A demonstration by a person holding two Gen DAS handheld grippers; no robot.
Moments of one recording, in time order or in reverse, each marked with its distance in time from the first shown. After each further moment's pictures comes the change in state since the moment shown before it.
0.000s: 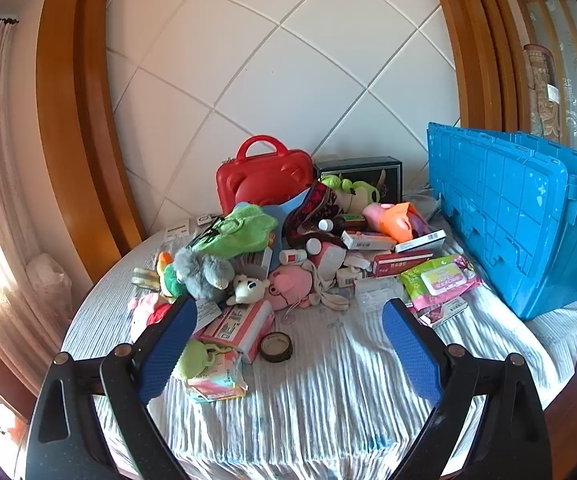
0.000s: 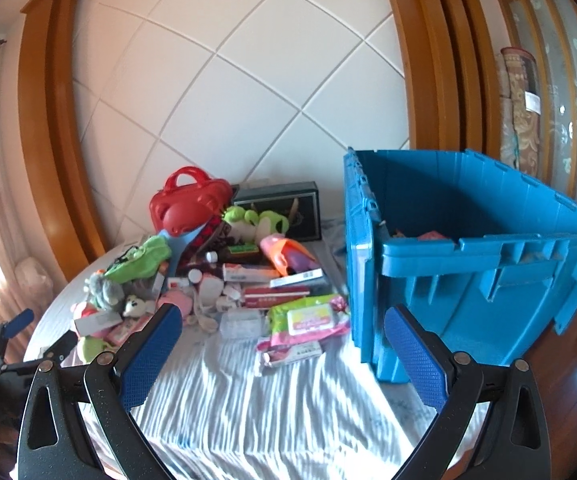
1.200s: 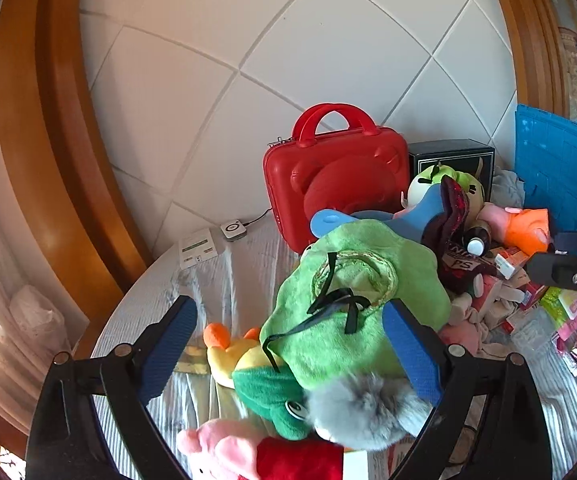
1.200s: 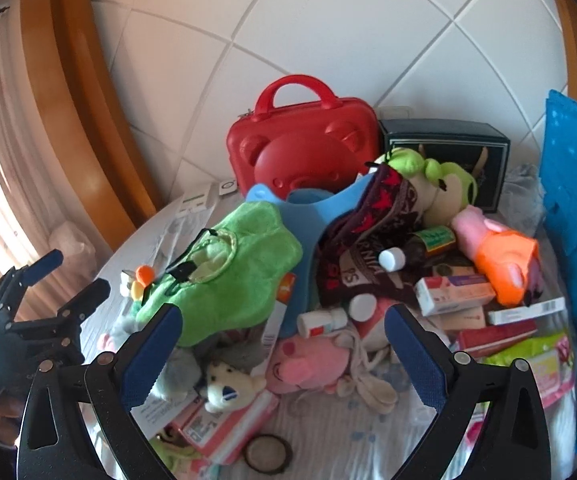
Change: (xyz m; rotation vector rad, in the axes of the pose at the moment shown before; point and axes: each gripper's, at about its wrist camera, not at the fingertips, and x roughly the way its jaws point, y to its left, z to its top) left arm 0.261 0.191 0.081 0.086 0.064 -0.040; right arm 0.334 0.232 0.040 -0.042 0.279 0.242
